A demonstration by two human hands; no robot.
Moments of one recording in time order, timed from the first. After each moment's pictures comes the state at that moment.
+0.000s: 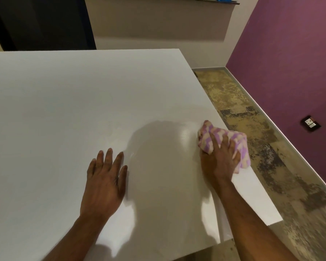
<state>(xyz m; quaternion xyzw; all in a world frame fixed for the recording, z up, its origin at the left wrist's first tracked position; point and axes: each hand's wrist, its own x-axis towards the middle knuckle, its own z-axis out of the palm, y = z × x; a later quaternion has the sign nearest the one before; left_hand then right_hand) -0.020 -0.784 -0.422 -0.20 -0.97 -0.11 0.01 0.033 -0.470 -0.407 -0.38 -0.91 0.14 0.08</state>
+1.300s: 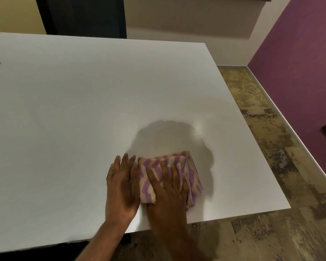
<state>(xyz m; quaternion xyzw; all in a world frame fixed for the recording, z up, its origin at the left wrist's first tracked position) 0.077 -0.820 -0.413 -0.07 -0.92 -0.40 -0.01 0.133 -0.701 -0.408 -0.10 -0.98 0.17 0.06</state>
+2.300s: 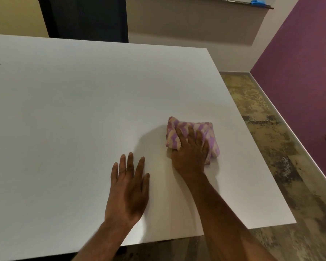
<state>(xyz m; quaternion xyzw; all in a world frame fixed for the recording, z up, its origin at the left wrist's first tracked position) 0.056 -0.791 -0.420 -0.13 -0.98 -0.15 -0.06 0.003 -0.593 -0.414 -0.19 -0.97 0.16 0.05</state>
